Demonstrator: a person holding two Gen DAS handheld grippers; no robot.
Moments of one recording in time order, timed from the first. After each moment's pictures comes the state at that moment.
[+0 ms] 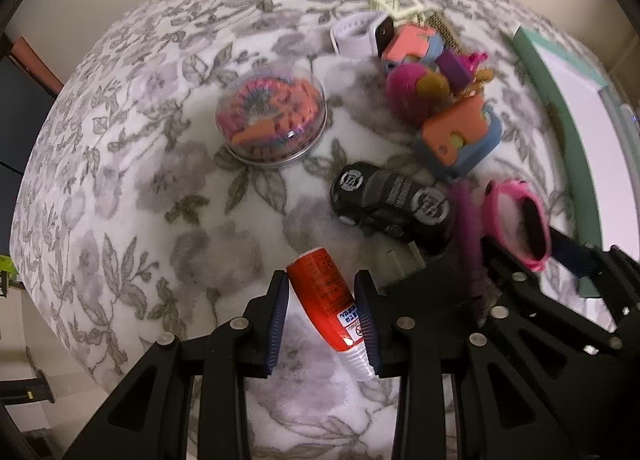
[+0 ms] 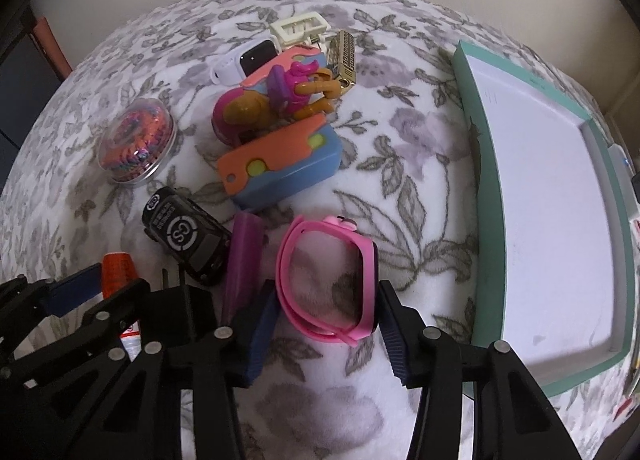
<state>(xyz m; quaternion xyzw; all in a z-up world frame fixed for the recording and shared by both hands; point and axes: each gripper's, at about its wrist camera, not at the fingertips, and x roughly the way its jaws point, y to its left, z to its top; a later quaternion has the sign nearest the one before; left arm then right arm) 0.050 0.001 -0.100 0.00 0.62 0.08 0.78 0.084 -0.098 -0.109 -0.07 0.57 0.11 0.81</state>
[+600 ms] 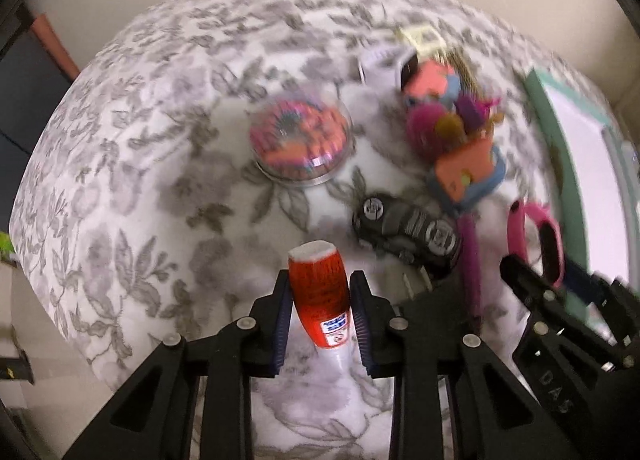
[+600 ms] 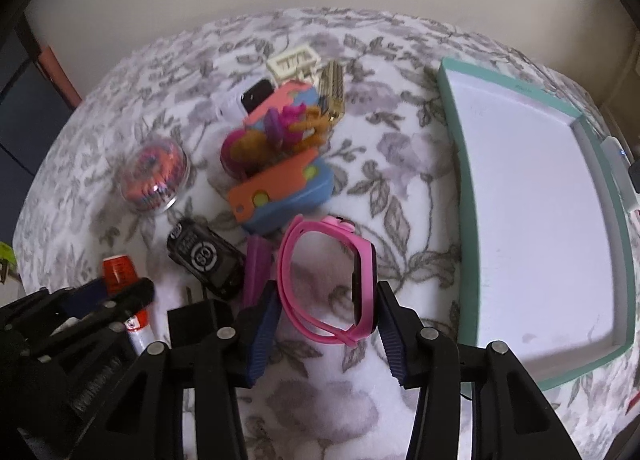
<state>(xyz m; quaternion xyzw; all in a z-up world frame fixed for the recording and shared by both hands) 0.051 0.033 -0.075 -0.06 0.59 0.10 0.80 0.070 -0.124 -0.076 -0.03 0.54 0.12 0.83</state>
